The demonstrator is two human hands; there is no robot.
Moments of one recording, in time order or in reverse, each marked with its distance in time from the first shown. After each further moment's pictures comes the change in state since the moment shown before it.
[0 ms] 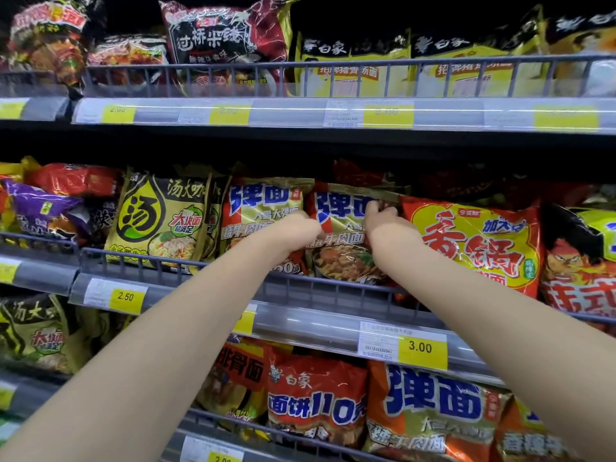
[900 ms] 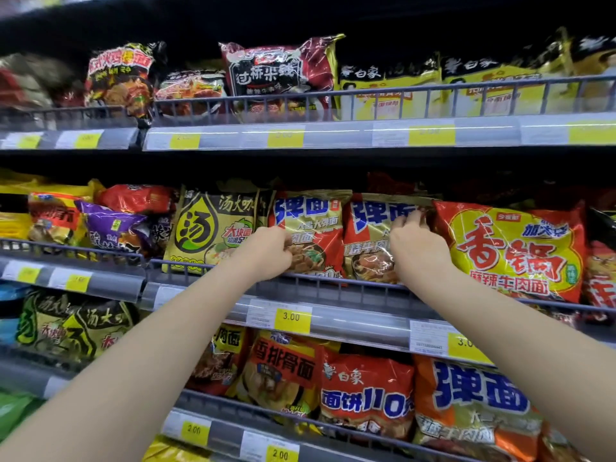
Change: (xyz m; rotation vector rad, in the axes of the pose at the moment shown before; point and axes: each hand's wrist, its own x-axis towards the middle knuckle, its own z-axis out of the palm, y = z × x) left_hand -0.044 -0.055 -0.088 0.666 0.167 0.243; right_hand -0.036 -0.026 0.009 -0.136 0.262 -0.017
